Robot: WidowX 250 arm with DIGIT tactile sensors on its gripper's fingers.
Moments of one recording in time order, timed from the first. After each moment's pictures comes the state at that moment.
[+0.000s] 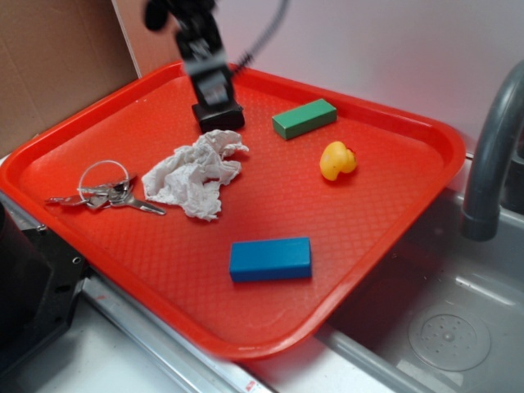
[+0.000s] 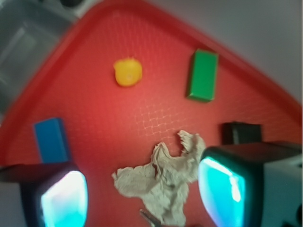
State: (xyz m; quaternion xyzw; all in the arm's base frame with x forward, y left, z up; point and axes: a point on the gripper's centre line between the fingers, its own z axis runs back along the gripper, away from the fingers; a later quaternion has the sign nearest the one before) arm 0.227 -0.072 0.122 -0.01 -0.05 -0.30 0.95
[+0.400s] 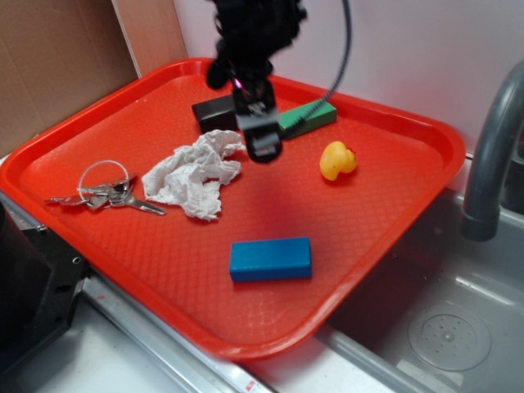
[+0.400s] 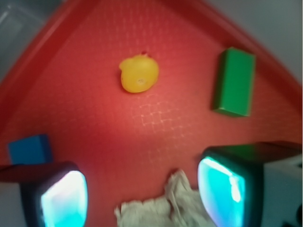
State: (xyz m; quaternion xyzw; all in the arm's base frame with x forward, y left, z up) arm 0.244 -0.092 0.086 0.01 -0.04 -0.30 0.95
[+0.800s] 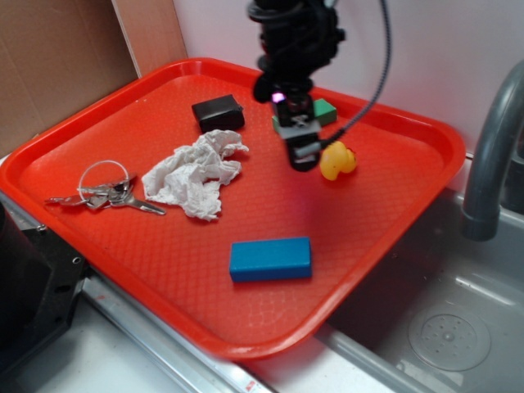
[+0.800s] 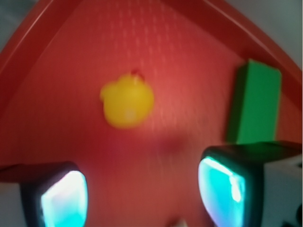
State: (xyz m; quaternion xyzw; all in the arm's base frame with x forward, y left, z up) arm 0.278 -0.103 0.063 -0.01 -0.03 -0.30 0.95
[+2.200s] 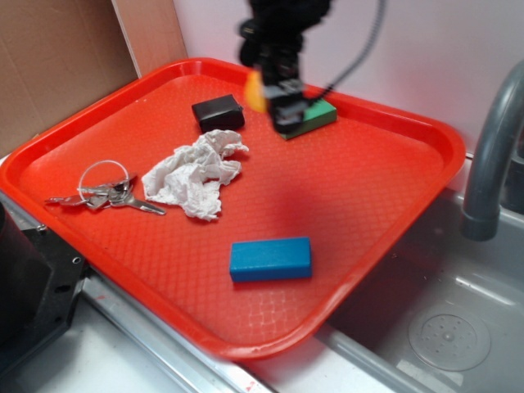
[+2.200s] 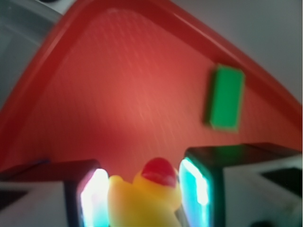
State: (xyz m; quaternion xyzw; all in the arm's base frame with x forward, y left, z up) arm 0.248 -0.092 0.119 0.04 -0.05 -0.25 0.97
